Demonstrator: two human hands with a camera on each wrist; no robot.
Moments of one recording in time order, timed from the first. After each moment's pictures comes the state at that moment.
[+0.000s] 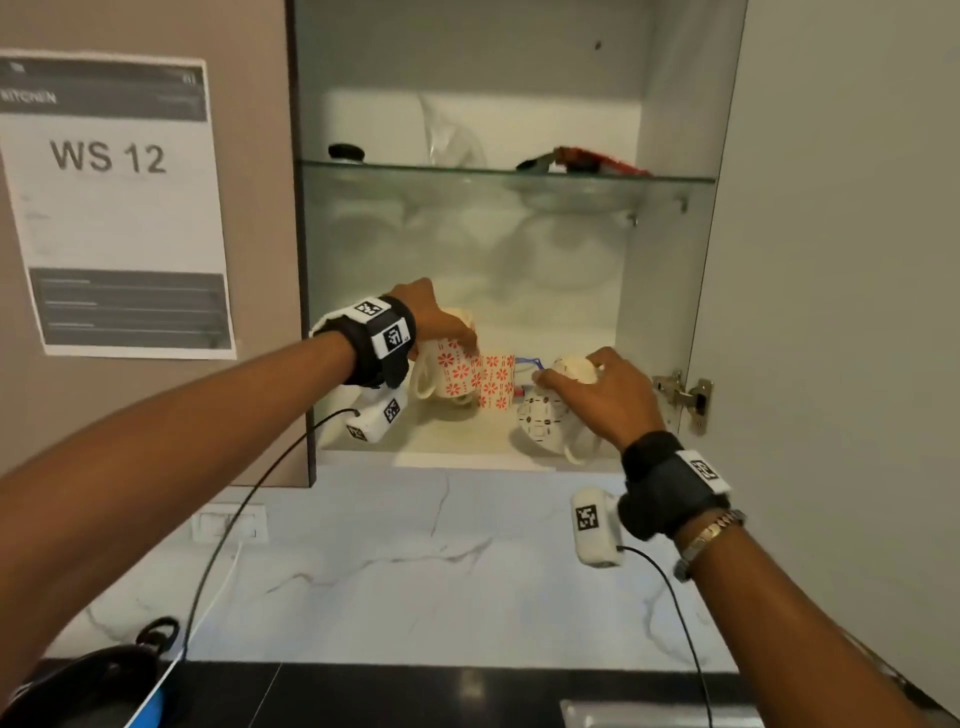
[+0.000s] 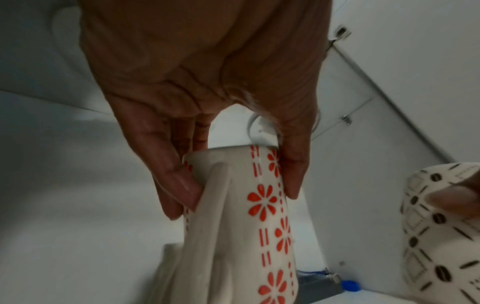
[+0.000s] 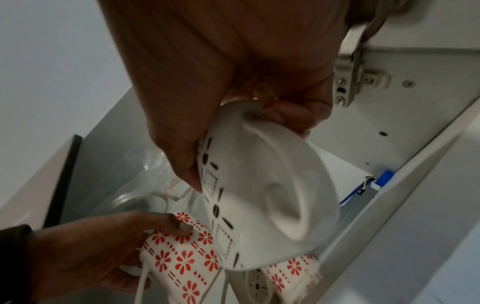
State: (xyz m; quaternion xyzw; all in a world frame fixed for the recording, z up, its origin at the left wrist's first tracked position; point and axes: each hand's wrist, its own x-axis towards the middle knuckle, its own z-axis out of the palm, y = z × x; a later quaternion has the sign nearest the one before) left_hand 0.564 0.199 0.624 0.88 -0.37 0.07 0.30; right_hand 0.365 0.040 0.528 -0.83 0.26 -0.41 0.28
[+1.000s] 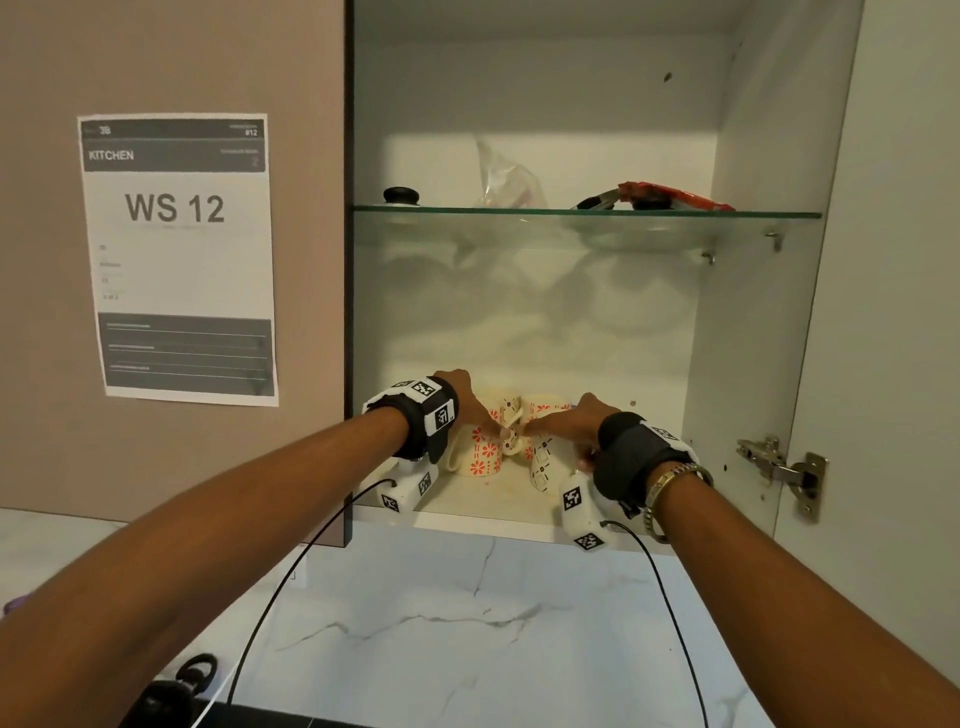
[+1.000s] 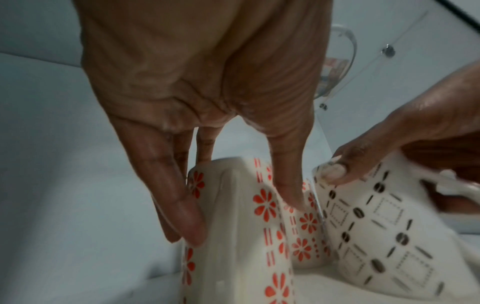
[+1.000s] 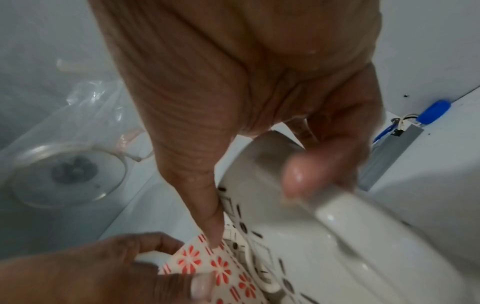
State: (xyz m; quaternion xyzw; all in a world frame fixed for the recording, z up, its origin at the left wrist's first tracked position) left_hand 0.648 0.164 0.579 0.92 -0.33 0.00 0.20; right_hand 0.521 -0.004 0.554 -0.85 0.33 -0.14 0.38
